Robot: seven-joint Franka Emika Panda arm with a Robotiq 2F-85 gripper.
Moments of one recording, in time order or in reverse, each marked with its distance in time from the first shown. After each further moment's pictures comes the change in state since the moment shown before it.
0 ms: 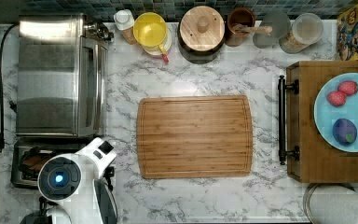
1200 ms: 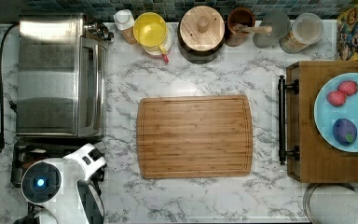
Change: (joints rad) arm -0.036 0.069 0.116 0.012 -0.037 0.062 0.198
